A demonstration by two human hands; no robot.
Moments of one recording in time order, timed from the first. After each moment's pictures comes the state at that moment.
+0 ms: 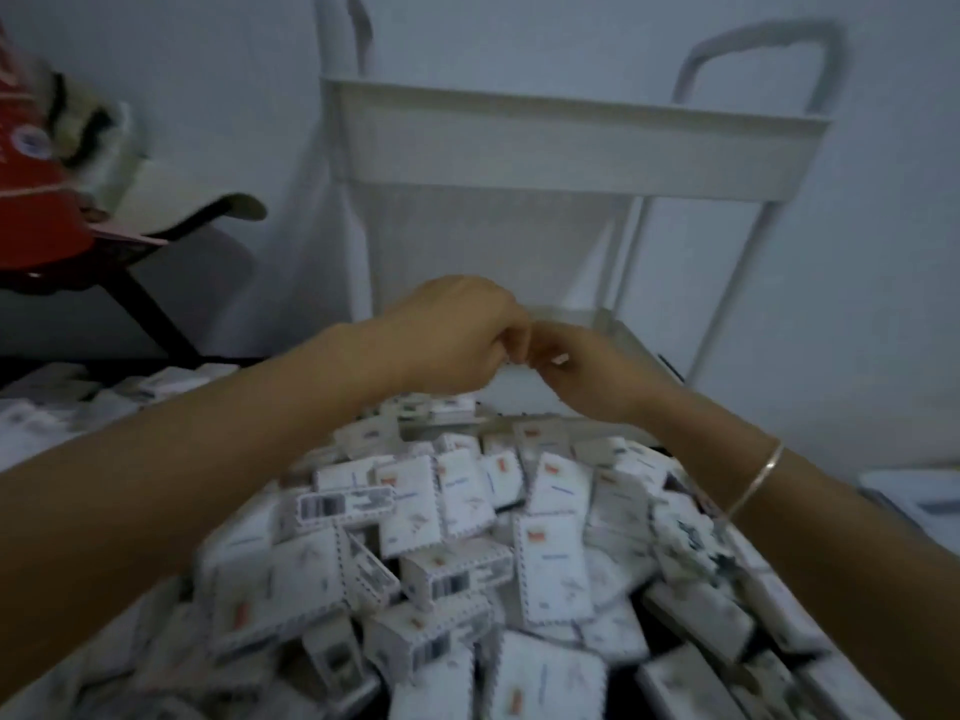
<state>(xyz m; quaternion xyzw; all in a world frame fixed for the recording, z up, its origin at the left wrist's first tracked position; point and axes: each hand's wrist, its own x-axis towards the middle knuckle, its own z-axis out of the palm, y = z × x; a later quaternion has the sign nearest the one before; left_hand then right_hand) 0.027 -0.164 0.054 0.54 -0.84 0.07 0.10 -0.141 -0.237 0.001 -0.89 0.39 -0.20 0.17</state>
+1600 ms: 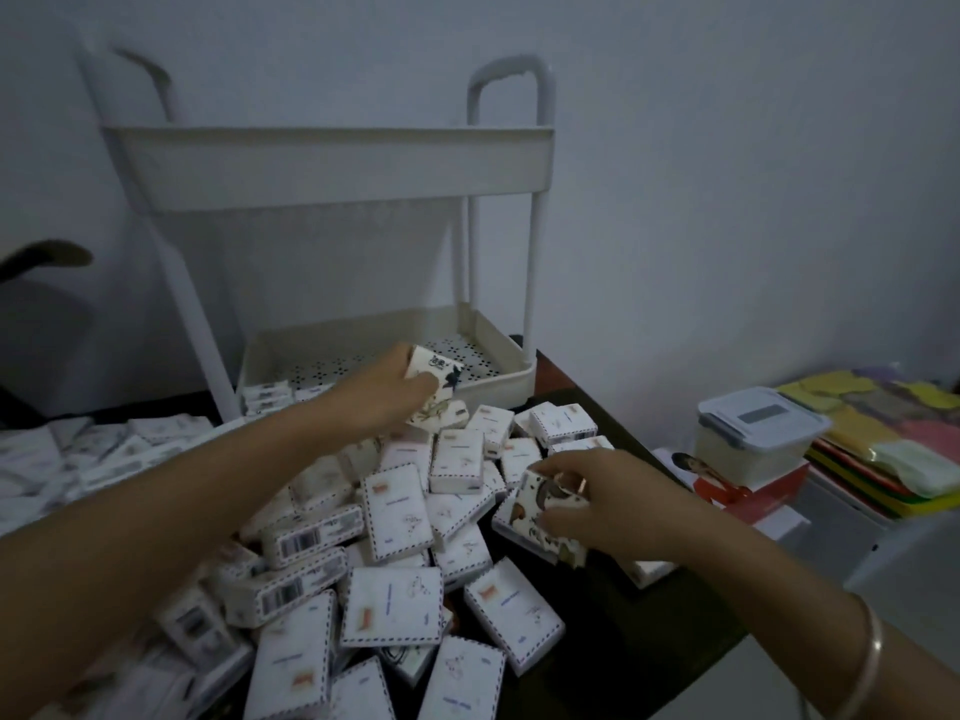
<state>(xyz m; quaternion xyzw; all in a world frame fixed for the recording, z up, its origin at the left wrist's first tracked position) -0.047 -0.153 -0.006 0.59 -0.71 -0.27 0.26 -0.293 -0.085 -0.029 -0.78 0.56 -0.10 0.25</state>
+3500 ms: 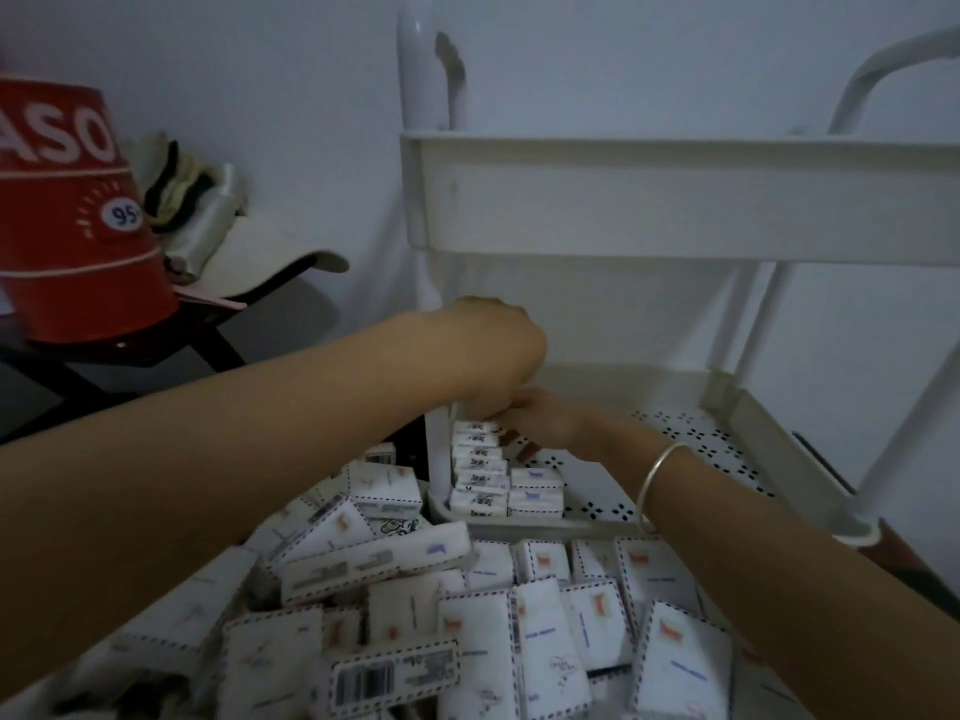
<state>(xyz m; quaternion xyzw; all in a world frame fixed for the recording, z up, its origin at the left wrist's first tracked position) 0.078 -0.228 0.075 0.63 -0.75 0.12 -0.15 -0.002 -0.323 -0.036 -0.82 0.37 -0.06 0.43</state>
